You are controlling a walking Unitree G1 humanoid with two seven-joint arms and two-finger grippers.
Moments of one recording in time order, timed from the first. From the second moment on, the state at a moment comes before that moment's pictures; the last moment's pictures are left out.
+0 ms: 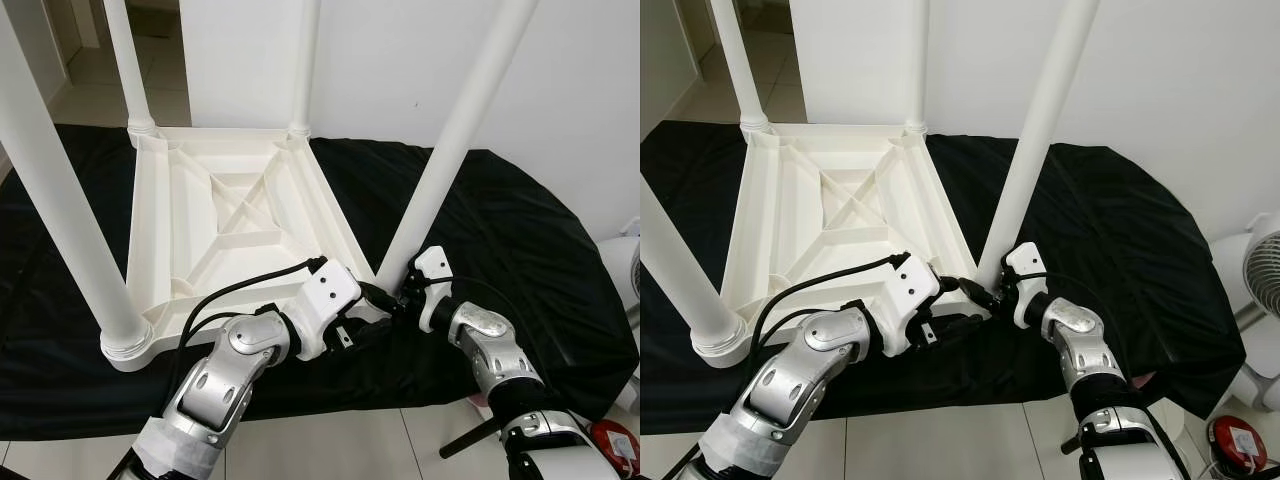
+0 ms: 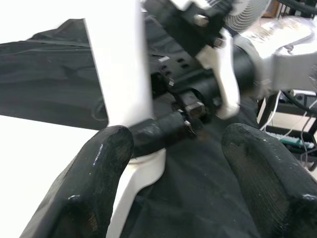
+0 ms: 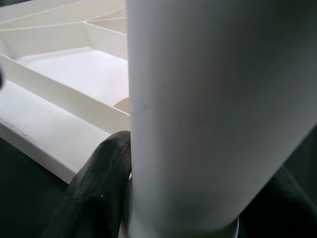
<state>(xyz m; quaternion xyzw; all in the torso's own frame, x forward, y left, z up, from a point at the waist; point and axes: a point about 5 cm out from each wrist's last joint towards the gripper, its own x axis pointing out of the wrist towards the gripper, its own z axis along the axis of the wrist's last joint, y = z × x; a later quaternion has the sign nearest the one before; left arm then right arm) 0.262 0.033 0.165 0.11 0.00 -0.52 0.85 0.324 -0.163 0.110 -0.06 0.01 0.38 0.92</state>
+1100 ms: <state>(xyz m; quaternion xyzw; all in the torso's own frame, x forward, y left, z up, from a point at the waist) 0.270 0.040 0.163 0.11 0.00 -0.50 0.86 0.282 -0.144 0.109 0.02 -0.02 -0.03 1.00</state>
